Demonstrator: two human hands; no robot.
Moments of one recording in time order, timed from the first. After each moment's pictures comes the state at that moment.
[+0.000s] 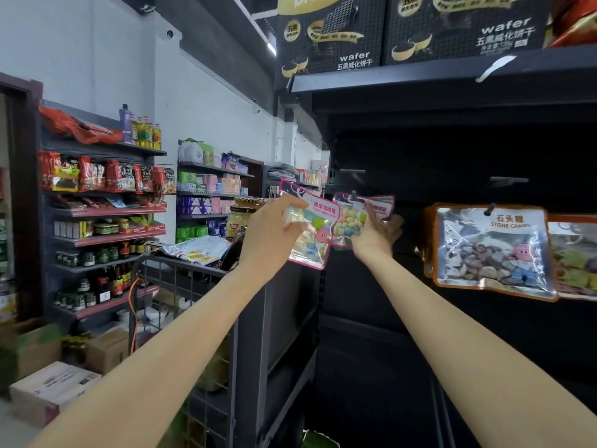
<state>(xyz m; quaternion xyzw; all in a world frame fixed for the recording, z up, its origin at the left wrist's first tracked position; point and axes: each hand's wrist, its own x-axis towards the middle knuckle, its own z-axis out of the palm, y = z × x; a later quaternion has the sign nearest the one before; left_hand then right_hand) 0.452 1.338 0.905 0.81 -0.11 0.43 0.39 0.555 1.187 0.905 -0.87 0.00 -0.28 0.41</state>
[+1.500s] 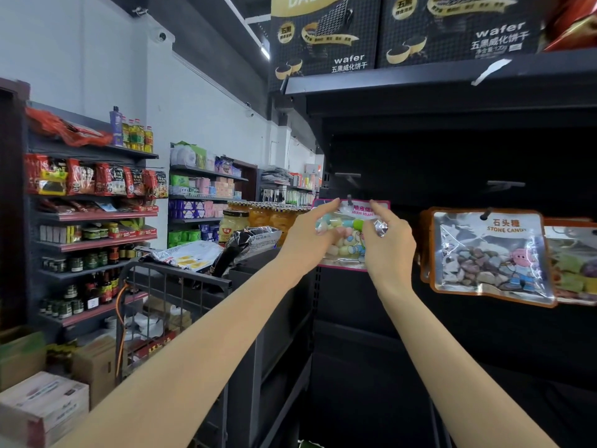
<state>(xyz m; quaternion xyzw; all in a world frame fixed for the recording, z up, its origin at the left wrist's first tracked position) 0.477 1.294 0.910 0.78 -0.20 0.26 0.54 0.488 1.173 0.899 -0.72 -0.12 -0.43 0.53</state>
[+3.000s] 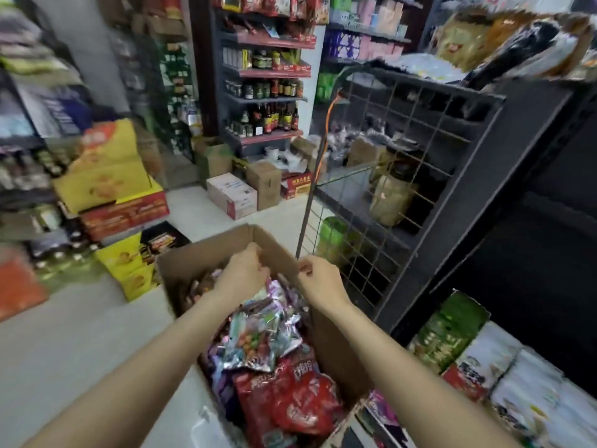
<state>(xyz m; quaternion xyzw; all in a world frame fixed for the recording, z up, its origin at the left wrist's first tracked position) 0.286 1.581 0.586 0.89 0.29 0.11 0.33 0.372 1.449 0.592 -0.88 -0.32 0.12 0.32</state>
